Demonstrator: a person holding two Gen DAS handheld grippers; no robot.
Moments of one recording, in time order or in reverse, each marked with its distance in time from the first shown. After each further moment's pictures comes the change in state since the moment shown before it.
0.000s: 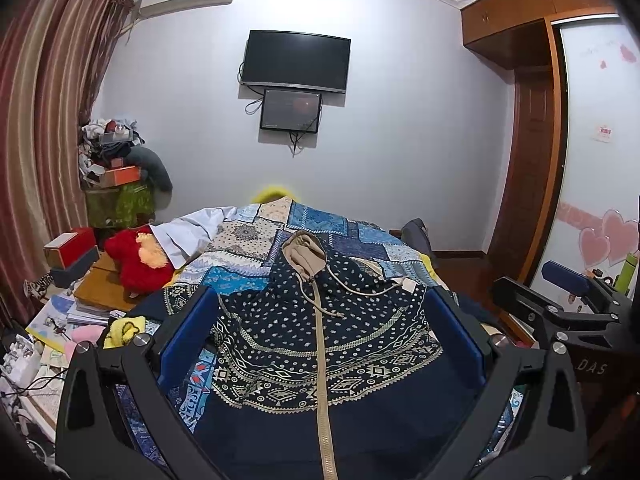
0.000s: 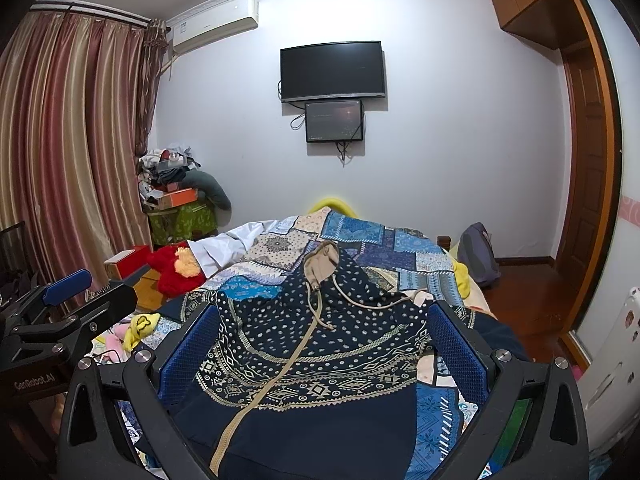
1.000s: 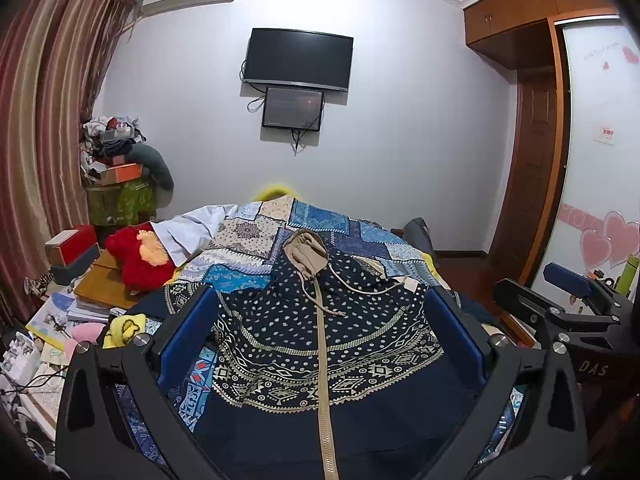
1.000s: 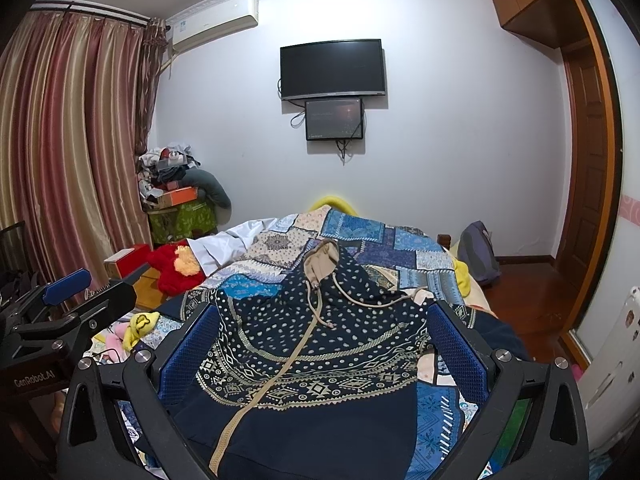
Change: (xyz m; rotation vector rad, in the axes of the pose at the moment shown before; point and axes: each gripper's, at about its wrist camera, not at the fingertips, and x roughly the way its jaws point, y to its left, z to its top) left arm 0.004 0.001 -0.003 -0.005 0.008 0.006; right arm 0.002 0.000 -0.001 0.004 0.007 0.000
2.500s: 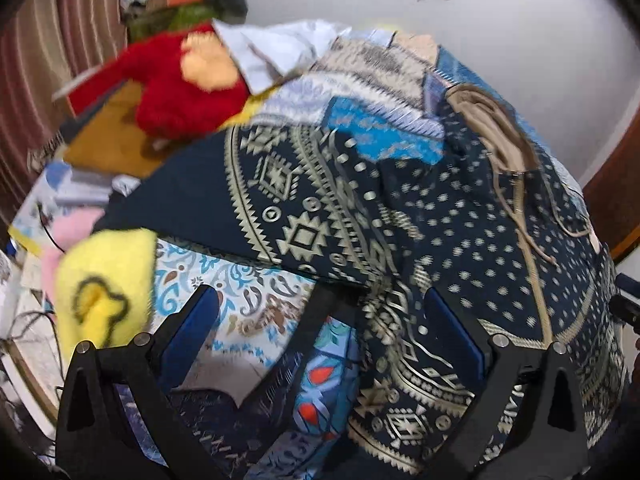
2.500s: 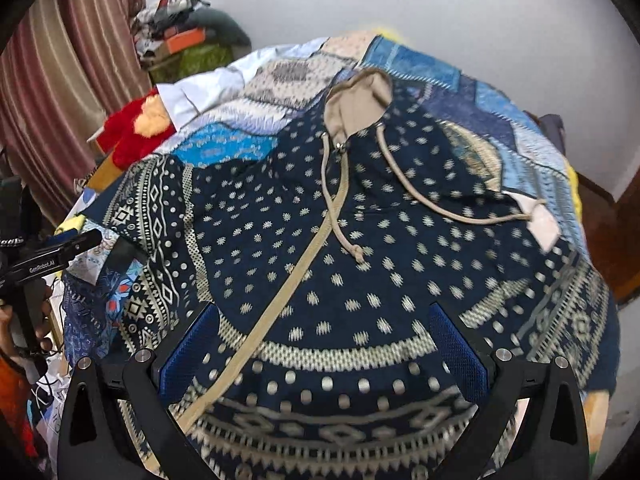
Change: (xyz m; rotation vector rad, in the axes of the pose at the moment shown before) left arm 0.308 0.247 -0.102 -0.261 0.600 0.223; right arm 0.362 -0.002 -0.066 -0.085 0.641 0.165
